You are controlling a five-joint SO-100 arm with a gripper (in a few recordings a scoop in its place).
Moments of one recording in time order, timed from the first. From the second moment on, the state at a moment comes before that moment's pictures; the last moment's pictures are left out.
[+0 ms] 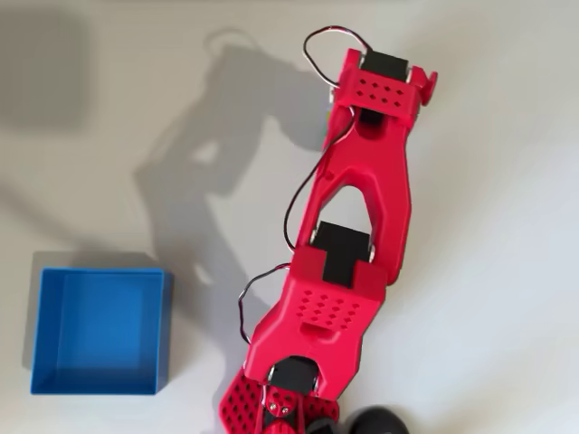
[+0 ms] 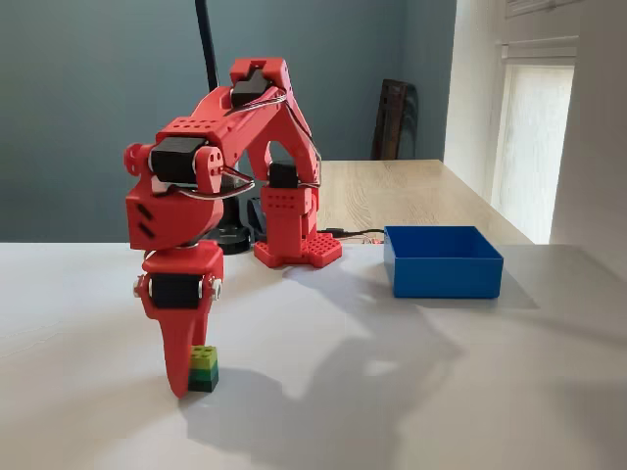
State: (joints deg) arm 17.8 59.4 69.7 67.3 -10.6
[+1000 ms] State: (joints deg) arm 15.5 65.4 78.5 63.8 -7.6
